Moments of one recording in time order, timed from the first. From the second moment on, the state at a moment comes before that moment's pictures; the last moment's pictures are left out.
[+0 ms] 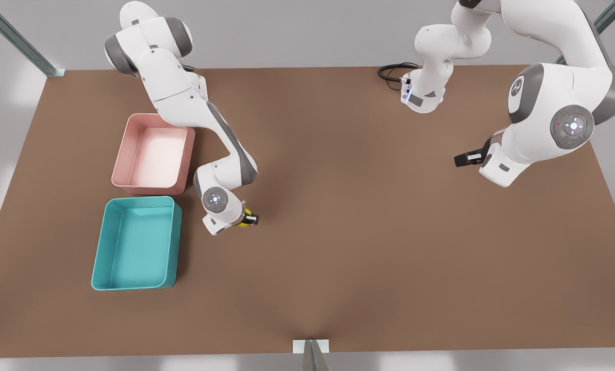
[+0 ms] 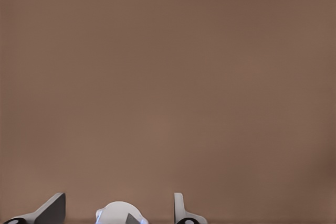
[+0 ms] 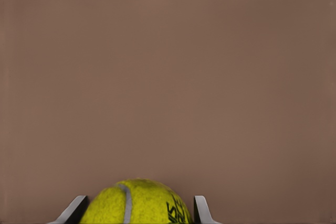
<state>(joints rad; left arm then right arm) -0.07 0.16 -0.09 -1.42 0.00 1.27 -0.35 0.48 0.59 -0.05 -1.77 0.14 2.29 0.51</state>
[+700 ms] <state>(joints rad) -0.06 0.17 -0.09 -1.42 0.00 1.29 -0.35 0.15 0.64 -0.24 -1.45 0.04 1.89 -0.02</state>
